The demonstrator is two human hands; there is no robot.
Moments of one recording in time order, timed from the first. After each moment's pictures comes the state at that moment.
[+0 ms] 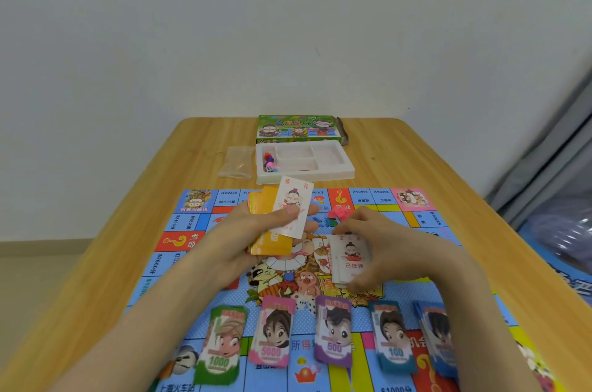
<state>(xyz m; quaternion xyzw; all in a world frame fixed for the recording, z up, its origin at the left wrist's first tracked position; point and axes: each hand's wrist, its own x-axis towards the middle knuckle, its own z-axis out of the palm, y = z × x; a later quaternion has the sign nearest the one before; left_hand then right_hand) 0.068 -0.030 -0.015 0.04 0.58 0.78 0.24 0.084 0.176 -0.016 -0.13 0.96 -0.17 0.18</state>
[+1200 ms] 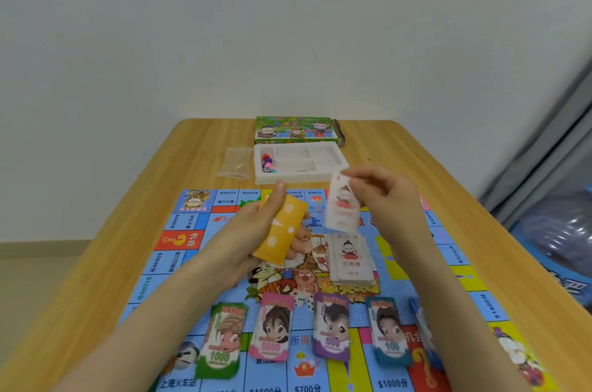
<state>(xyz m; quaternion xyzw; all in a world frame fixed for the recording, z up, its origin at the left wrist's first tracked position) 0.066 -0.024 -0.021 0.02 0.63 0.74 0.24 0.079 0.155 -0.010 -0.02 0.76 -0.62 -0.19</state>
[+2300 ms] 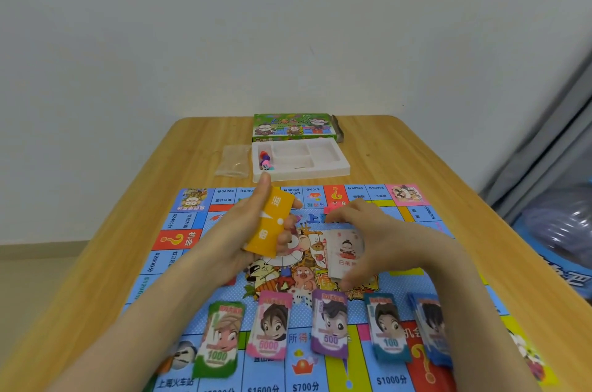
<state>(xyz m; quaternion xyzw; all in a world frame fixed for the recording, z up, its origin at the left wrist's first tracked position) 0.059 -0.027 -0.024 0.01 0.58 0.77 0.26 0.086 0.174 -0.012 -0.11 0.96 -0.20 0.19</state>
